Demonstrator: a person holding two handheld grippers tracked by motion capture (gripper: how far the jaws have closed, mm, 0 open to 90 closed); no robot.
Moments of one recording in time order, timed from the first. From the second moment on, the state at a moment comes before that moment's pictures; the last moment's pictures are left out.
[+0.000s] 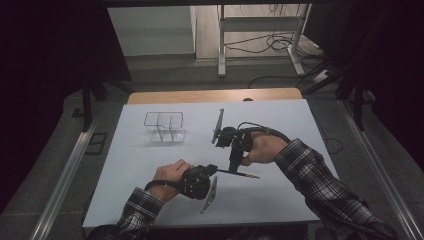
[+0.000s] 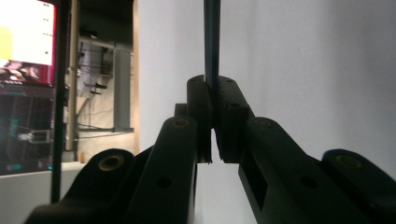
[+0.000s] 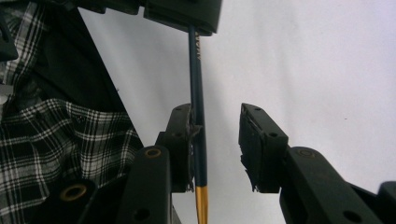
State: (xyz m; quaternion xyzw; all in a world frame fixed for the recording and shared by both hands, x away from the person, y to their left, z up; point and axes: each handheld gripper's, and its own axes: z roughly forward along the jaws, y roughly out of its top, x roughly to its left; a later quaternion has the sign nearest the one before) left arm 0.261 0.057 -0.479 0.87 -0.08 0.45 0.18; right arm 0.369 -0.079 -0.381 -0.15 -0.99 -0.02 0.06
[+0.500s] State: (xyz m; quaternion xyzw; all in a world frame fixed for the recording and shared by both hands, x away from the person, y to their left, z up) left arm 0.265 0.066 -0.477 0.88 -0.04 0.42 0.21; right arm 0.371 -0.096 -0.370 -0.18 -0.98 -0.07 0.04
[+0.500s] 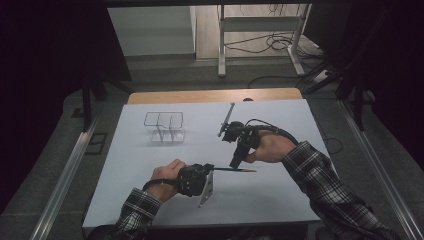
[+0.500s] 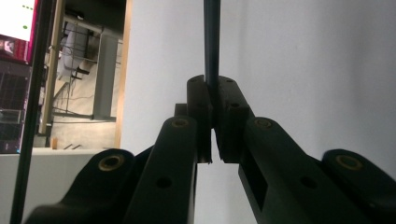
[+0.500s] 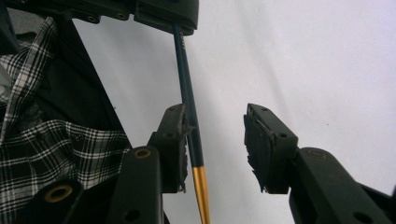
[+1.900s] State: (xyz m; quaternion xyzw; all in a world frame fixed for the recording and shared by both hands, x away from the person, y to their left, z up) left arm 0.285 0.101 -0.473 0.88 0.08 0.34 0.31; right arm 0.376 -0.146 -0.359 -0.21 -0.95 -0.24 0.01
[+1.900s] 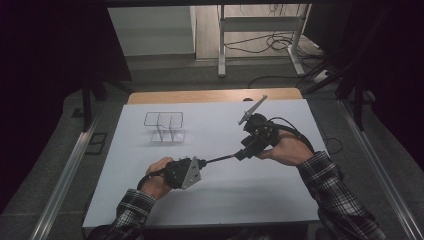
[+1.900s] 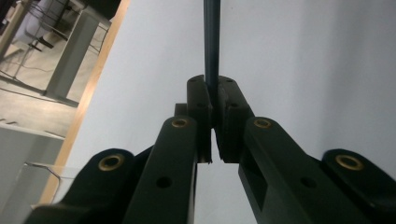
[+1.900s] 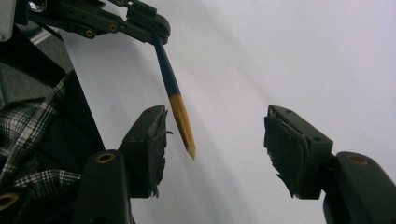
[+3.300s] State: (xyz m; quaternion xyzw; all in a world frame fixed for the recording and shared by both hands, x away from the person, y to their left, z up) left arm 0.294 0.123 -0.465 0.85 0.18 0.26 0.42; right arm 0.360 -0.177 -0.392 -0.26 -0.86 -0.44 -0.01
